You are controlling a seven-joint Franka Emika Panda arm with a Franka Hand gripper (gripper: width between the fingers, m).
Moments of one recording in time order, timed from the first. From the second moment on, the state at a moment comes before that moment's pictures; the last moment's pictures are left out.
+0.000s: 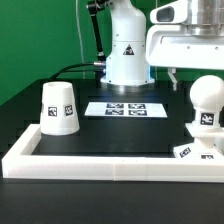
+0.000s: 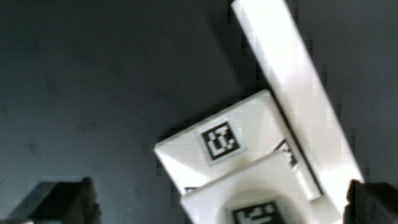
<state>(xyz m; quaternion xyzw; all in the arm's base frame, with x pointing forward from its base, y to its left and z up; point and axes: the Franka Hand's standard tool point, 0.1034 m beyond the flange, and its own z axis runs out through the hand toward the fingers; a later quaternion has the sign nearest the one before) 0.558 0.093 0.111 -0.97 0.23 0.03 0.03</state>
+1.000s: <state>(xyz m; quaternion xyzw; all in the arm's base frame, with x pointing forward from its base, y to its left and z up) 0.531 -0.019 0.110 -1.00 0.09 0.01 0.01</state>
